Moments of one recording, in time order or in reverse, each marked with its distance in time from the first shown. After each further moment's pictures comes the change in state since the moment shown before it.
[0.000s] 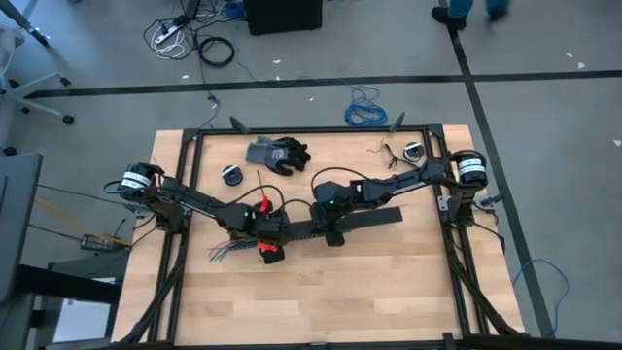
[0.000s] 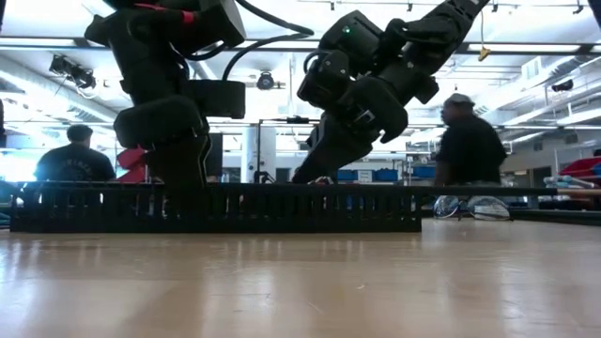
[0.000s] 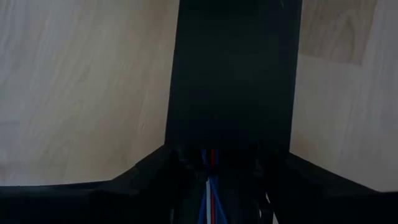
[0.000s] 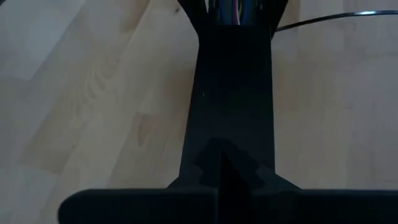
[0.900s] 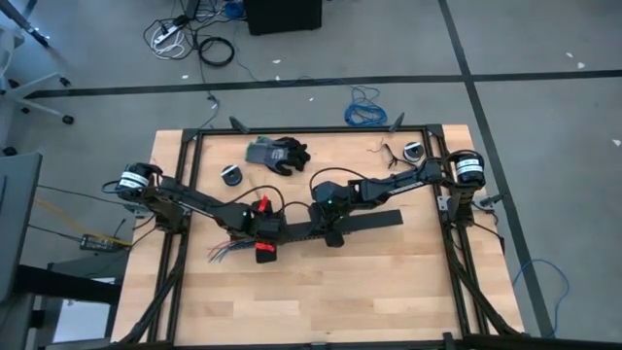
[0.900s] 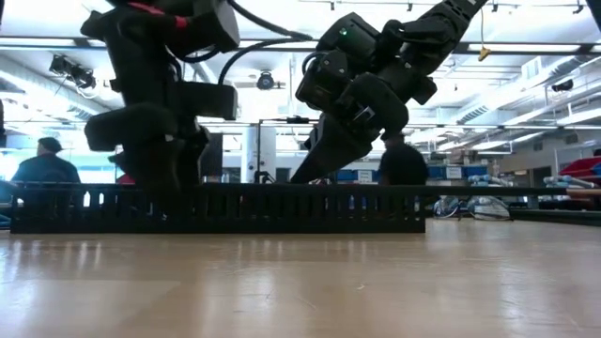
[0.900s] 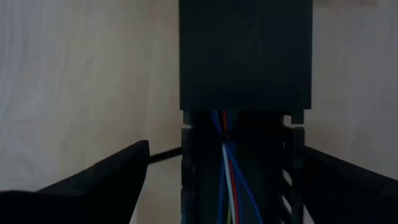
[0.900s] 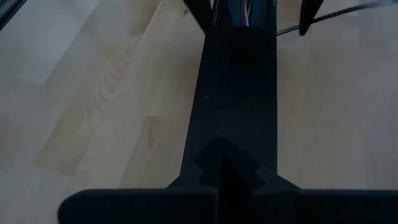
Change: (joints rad) left arm 0.000 -0.017 0.002 -0.100 0.010 0.130; right arm -0.001 0.024 0.003 -0.030 -0.041 0.008
